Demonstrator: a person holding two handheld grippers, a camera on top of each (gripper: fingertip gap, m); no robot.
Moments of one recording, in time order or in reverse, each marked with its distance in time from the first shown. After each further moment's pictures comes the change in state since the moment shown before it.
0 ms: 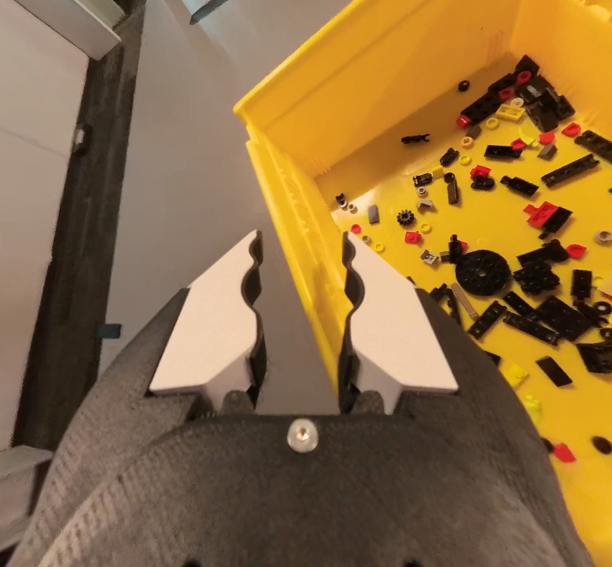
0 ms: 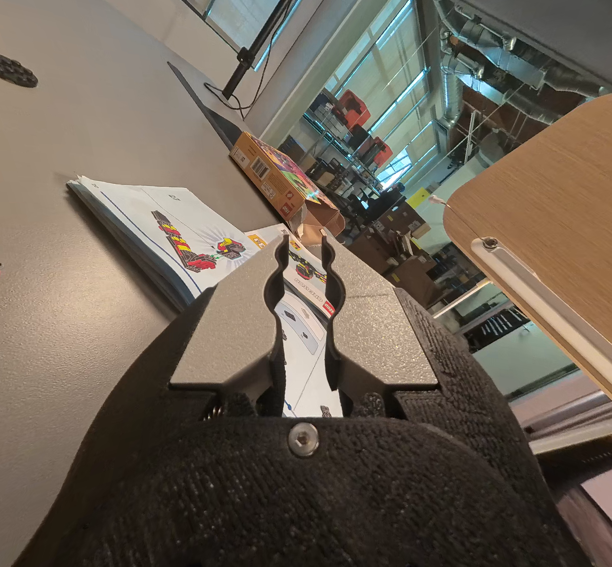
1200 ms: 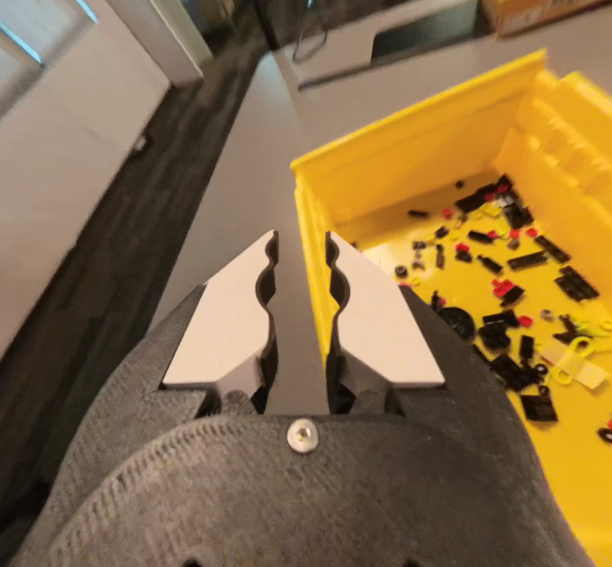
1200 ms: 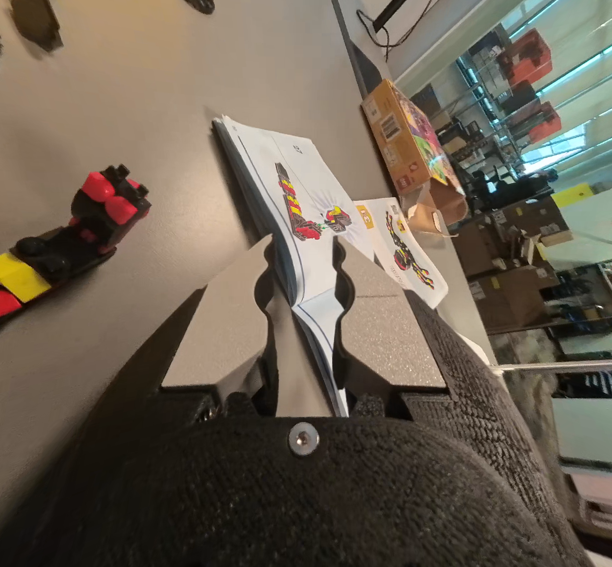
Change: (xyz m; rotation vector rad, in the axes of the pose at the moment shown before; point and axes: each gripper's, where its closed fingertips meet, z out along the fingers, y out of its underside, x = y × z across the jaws) left arm -0.087 -0.038 0.009 0.171 -0.151 -0.190; right arm -0.068 0.019 -0.005 -0.166 -0.439 -0.087
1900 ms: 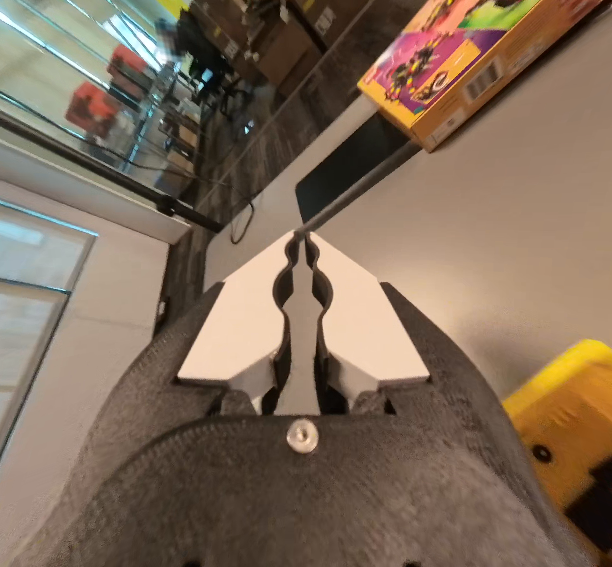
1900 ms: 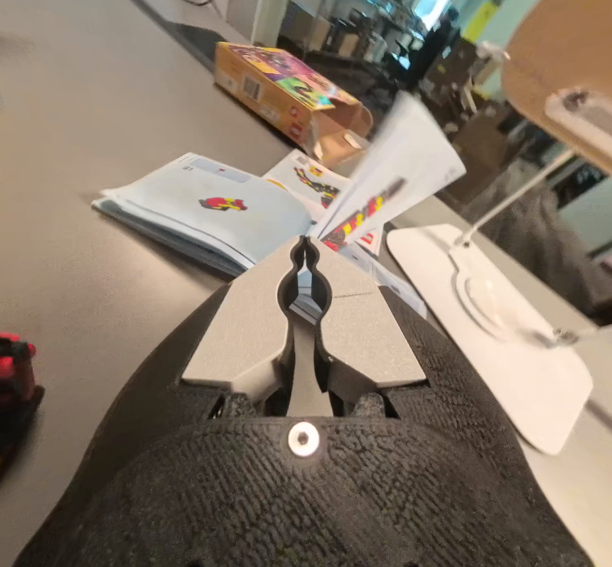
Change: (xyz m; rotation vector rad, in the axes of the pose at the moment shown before) left arm 0.112 -0.148 0.205 0.226 0.166 0.483; right arm 0.056 0.017 -0.017 -0.111 0.352 0.469
